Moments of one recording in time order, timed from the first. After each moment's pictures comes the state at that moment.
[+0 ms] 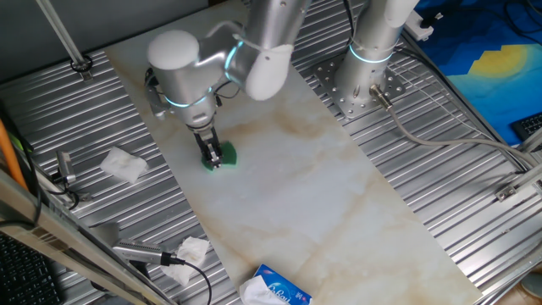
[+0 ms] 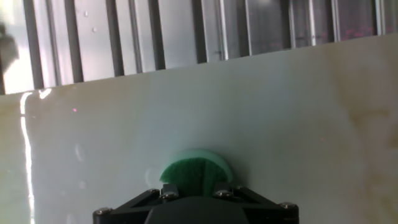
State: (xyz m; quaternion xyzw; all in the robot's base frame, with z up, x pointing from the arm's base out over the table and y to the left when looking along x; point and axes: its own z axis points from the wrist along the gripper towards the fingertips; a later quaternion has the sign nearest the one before) arm 0.529 0.061 0.014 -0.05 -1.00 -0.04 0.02
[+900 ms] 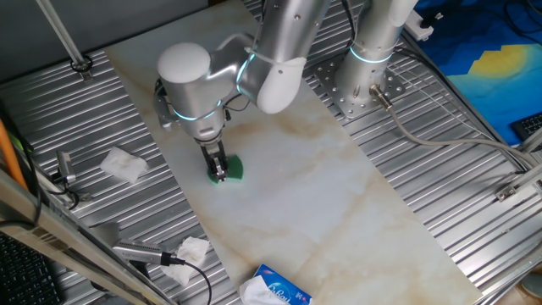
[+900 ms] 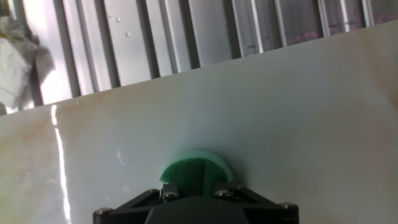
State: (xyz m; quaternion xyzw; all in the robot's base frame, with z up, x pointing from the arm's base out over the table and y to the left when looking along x) arm 0.529 0.102 0.015 -0.08 -1.00 -0.04 0.02
